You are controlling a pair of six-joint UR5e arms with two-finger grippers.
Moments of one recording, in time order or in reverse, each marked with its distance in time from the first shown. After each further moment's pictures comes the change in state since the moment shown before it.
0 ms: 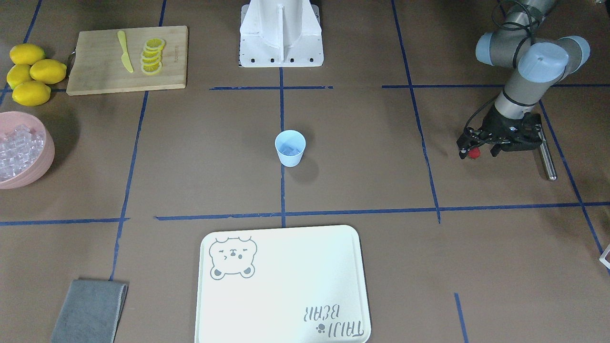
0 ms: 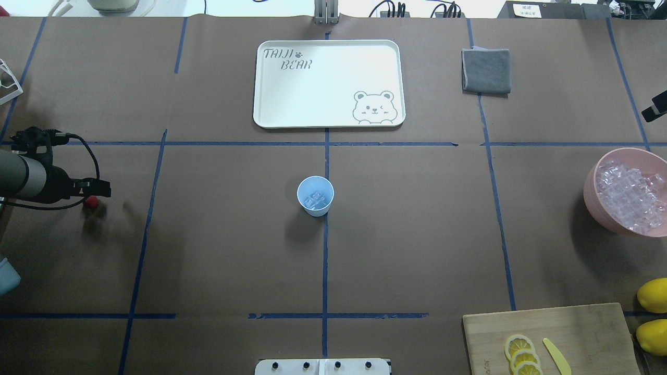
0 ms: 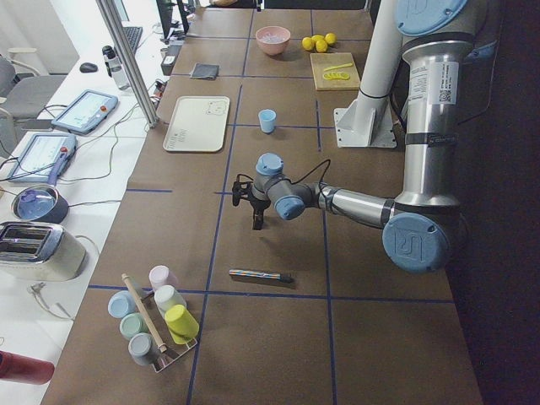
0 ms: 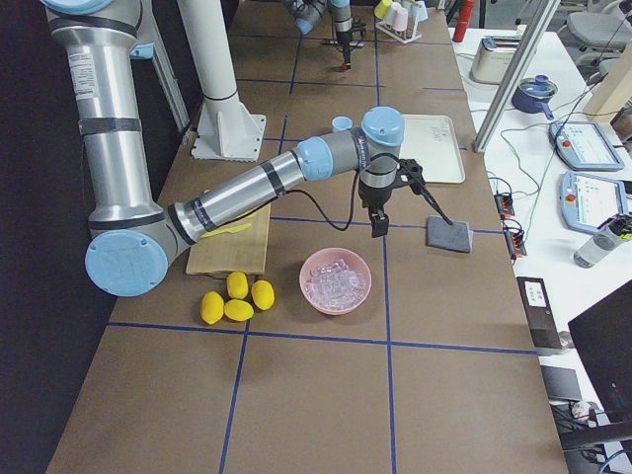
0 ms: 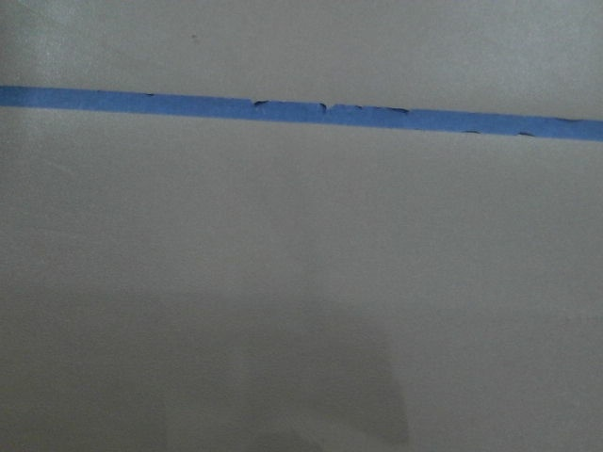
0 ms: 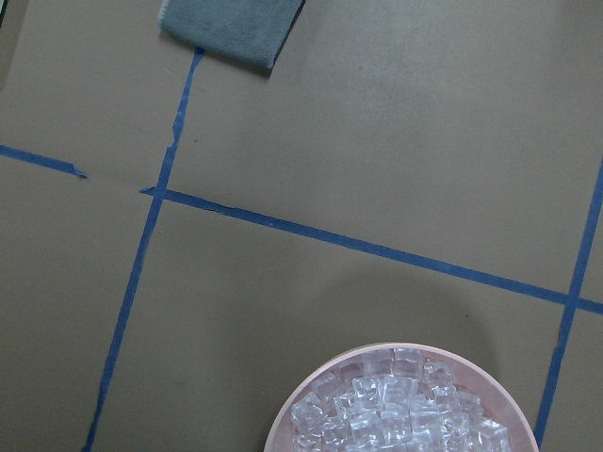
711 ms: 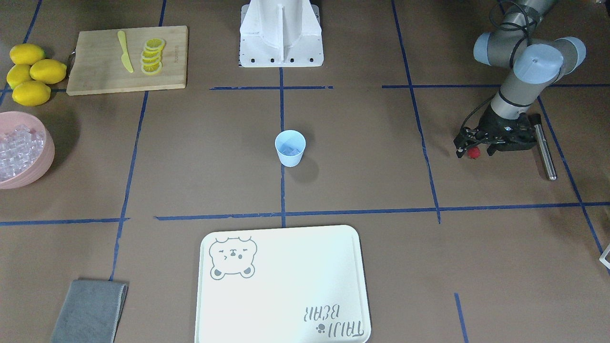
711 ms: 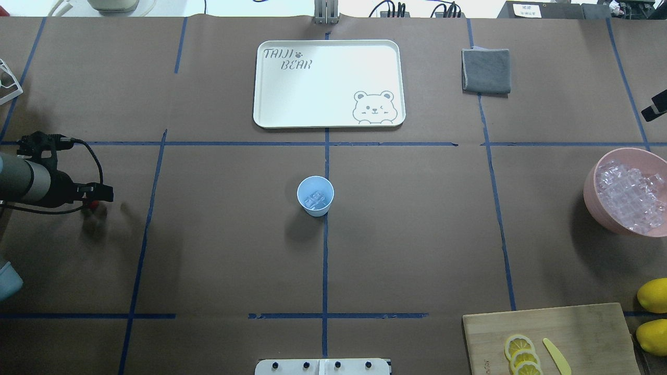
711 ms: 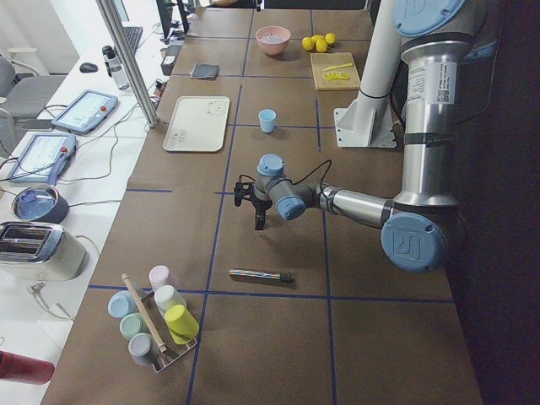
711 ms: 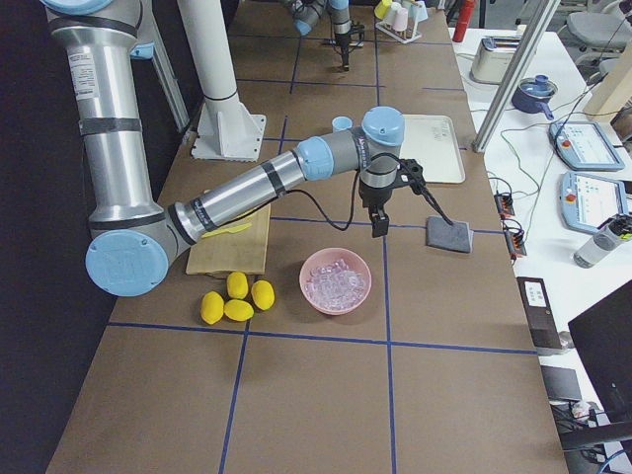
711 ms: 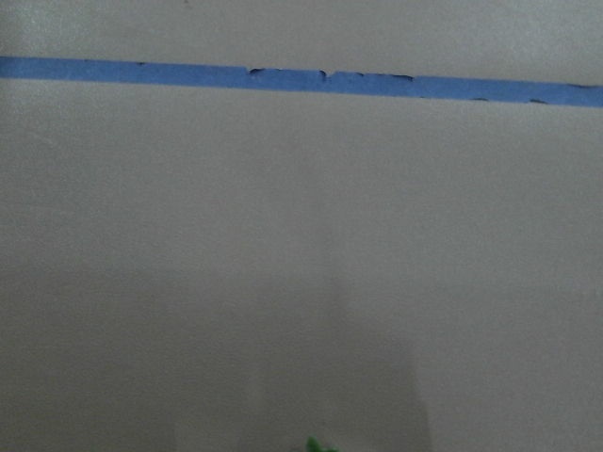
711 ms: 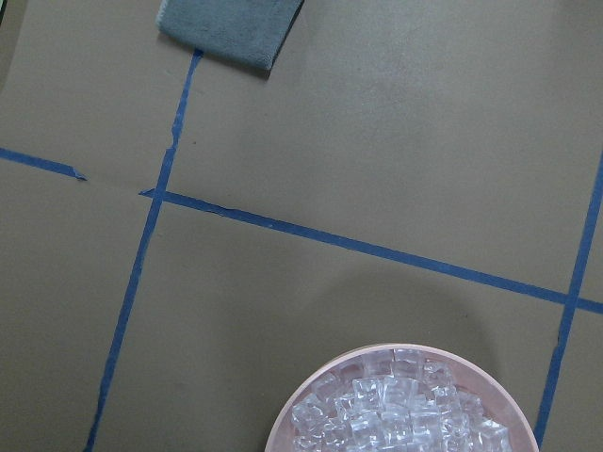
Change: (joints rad) left arm 0.018 0.001 0.002 0.003 0.001 0.000; right arm 0.000 0.002 0.000 0.000 -0.001 0.006
